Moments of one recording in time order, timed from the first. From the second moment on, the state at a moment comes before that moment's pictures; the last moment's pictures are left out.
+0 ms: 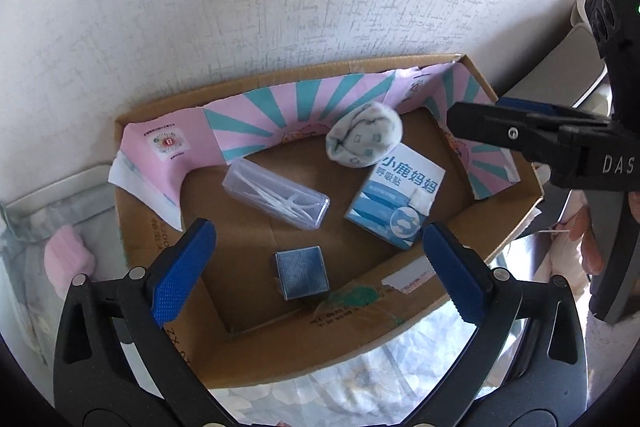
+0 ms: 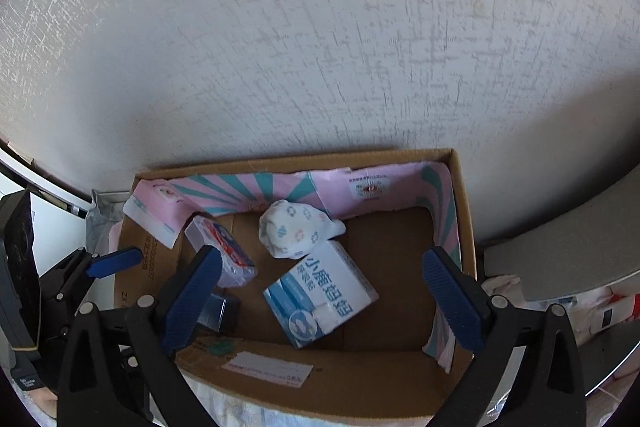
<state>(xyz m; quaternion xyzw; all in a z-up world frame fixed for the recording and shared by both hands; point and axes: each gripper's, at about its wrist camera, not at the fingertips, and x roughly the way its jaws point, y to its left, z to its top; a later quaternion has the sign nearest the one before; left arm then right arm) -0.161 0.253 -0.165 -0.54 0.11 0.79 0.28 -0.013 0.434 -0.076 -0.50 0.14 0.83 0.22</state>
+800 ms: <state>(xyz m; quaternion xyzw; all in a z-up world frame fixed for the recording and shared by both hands) -0.129 0.191 -0.078 -0.49 0.09 0.82 0.28 0.015 0.374 -0.023 -0.44 0.10 0.85 0.26</state>
